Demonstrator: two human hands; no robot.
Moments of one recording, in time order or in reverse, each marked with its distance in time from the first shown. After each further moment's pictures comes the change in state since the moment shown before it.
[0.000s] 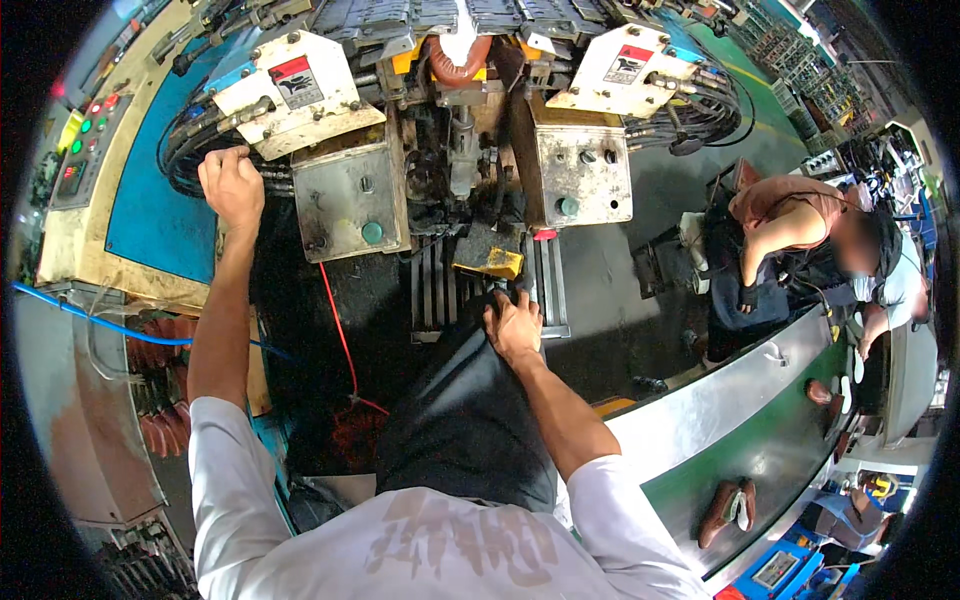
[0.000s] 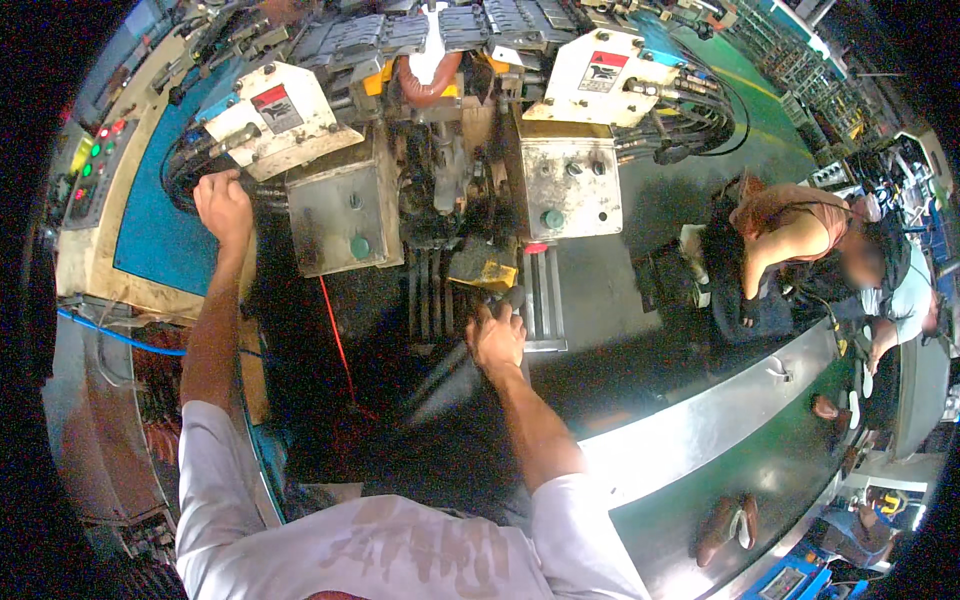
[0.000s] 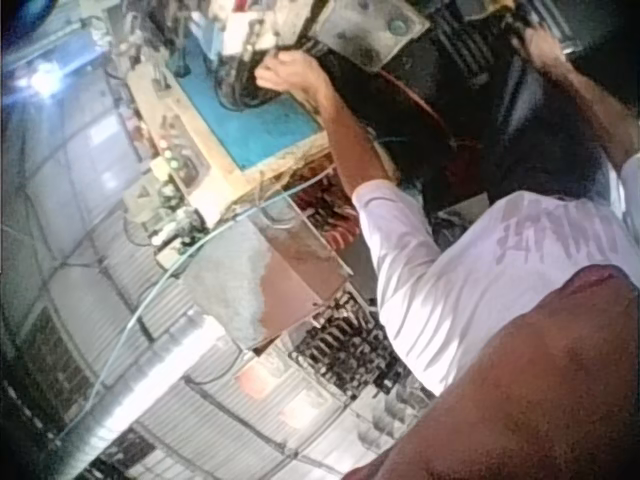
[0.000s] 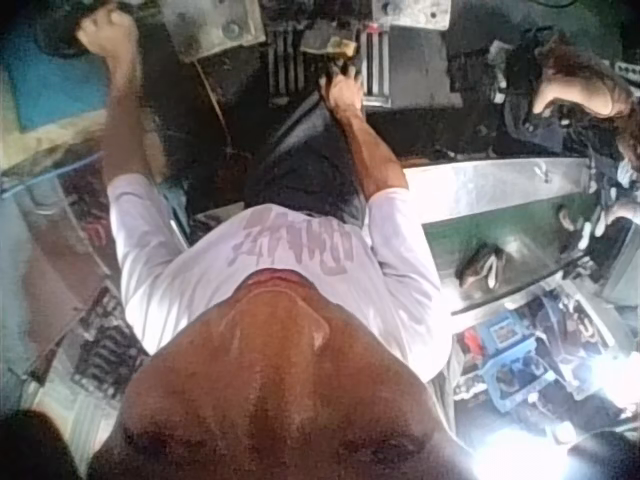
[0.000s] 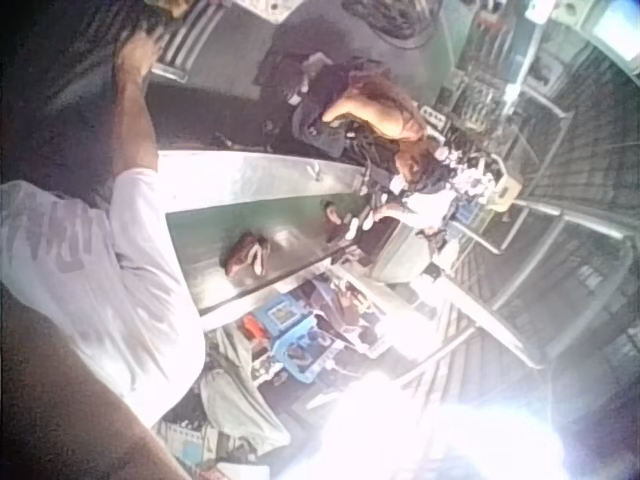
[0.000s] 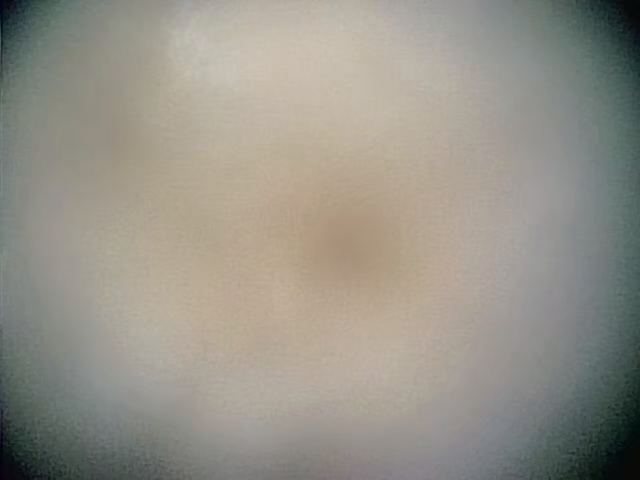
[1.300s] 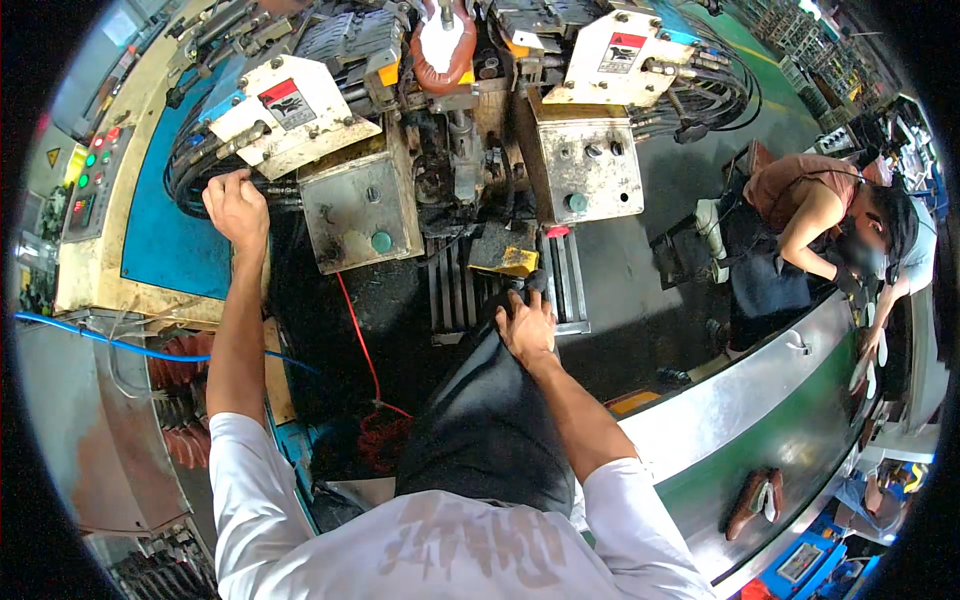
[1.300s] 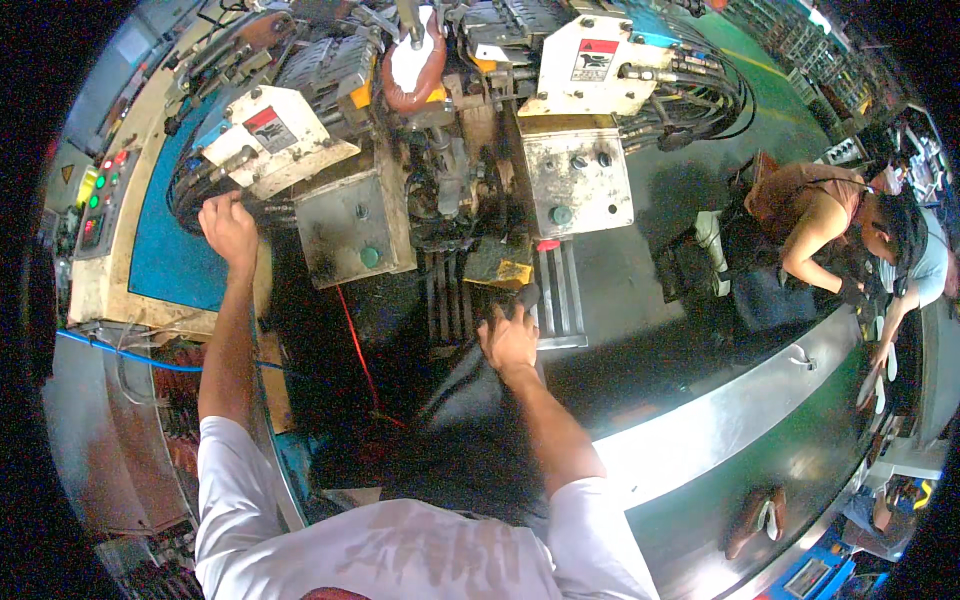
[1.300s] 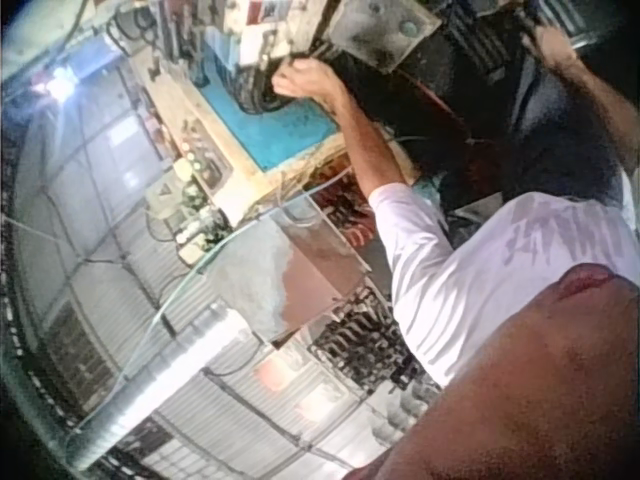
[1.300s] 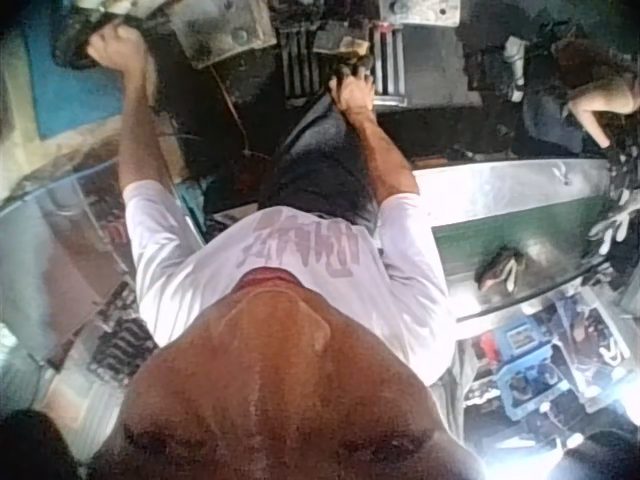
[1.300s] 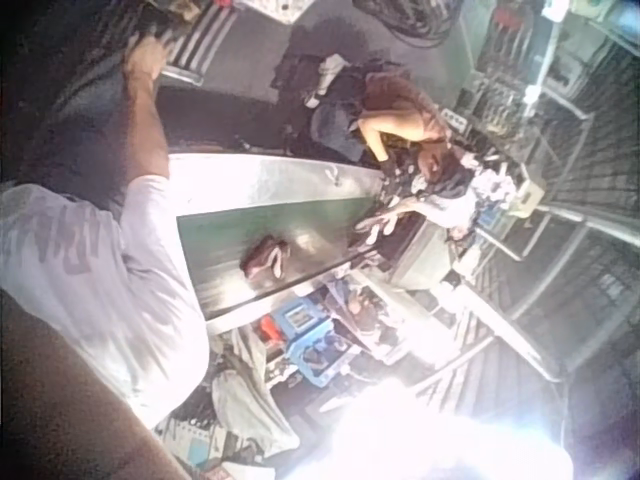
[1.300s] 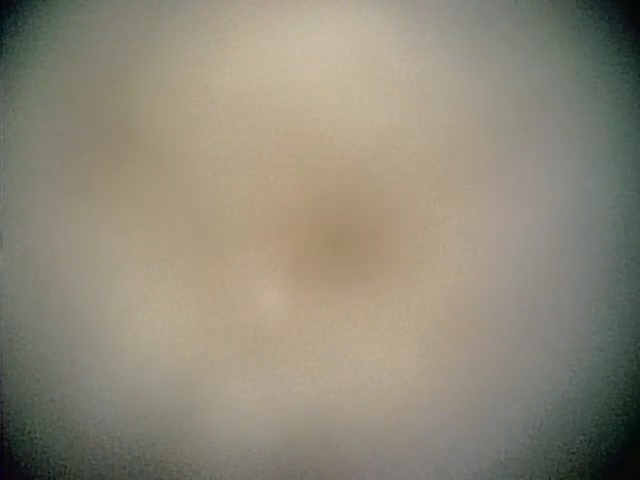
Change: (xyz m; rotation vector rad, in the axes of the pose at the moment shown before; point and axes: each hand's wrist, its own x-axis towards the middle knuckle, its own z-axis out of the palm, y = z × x) left_hand 0.004 0.005 -0.003 -0.009 -0.036 -0.007; right_hand 0.000 0.001 -0.002 0.018 0.046 -0.003
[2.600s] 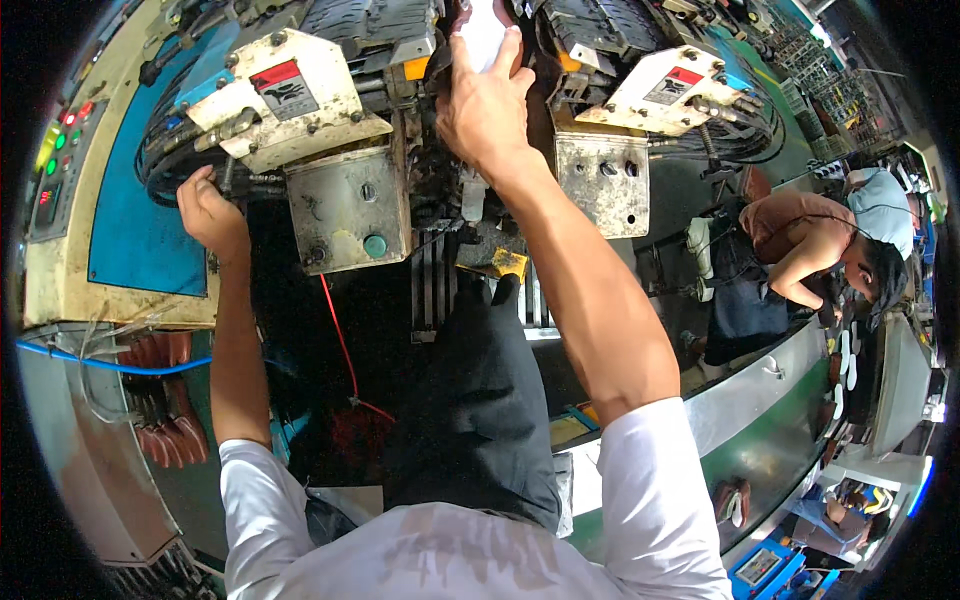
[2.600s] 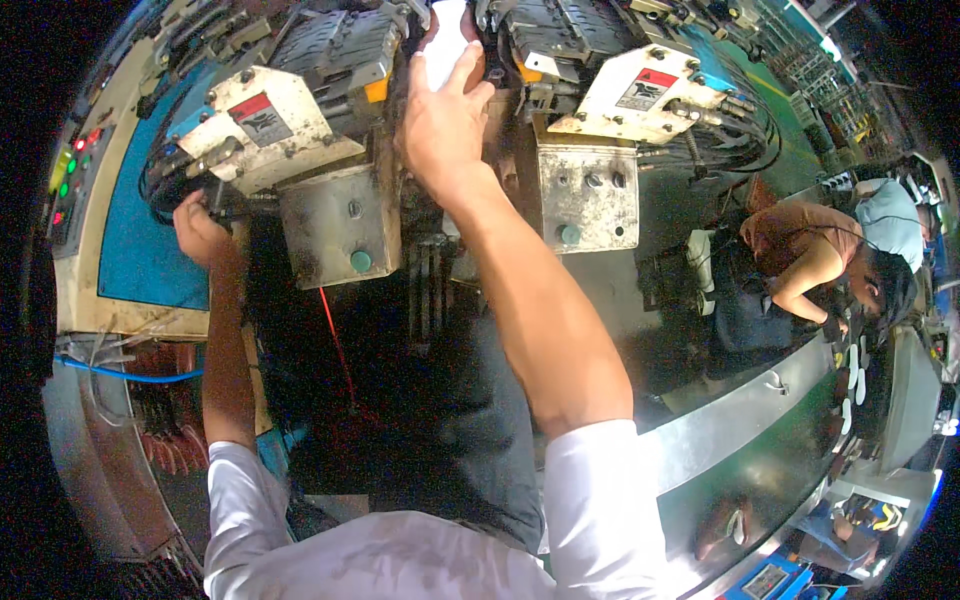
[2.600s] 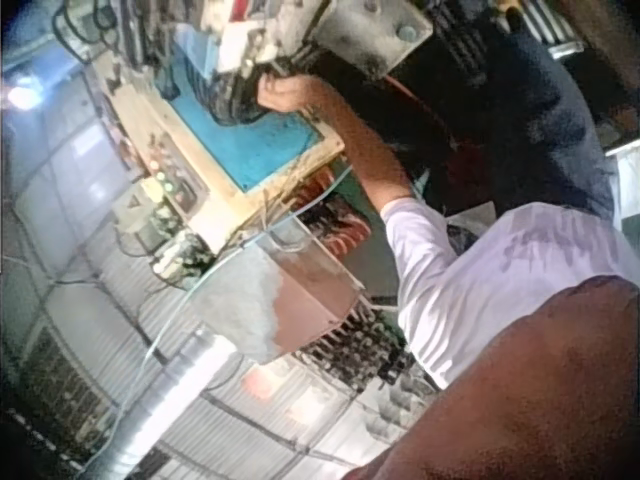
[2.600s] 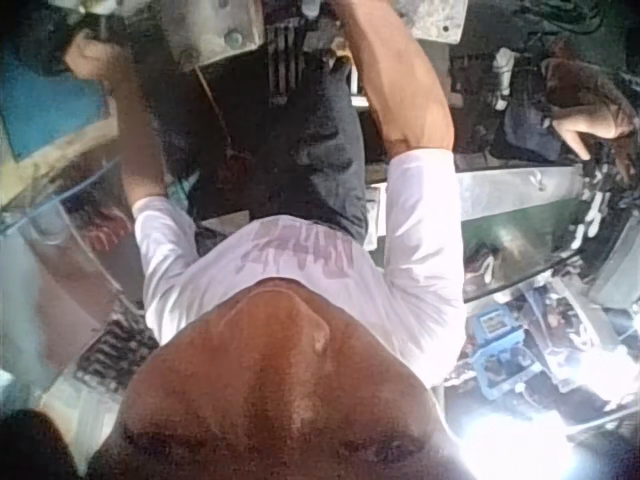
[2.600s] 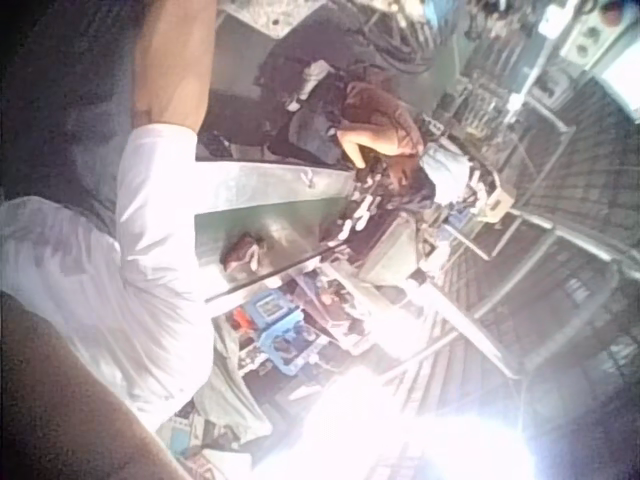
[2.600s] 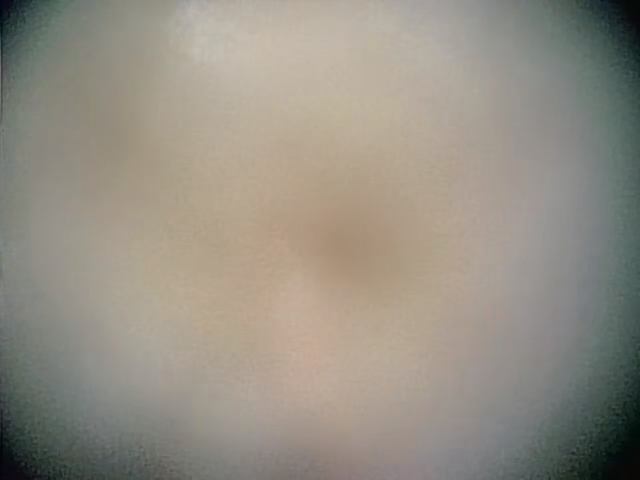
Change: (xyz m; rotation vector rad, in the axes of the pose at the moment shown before) left_hand -0.008 -0.007 0.008 -0.325 0.146 -0.293; right_hand 0.242 -0.219 -0.195 -0.072 0.595 -0.516
